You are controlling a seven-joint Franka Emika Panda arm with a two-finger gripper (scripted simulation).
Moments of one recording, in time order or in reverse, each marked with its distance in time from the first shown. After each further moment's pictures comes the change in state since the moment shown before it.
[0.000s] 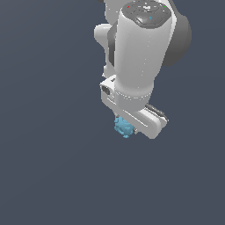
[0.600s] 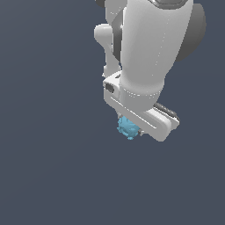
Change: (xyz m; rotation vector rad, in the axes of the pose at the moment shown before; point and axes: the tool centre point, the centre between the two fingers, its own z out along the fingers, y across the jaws) arm 0.005 -0.019 -0.021 0.000 -0.001 0.000
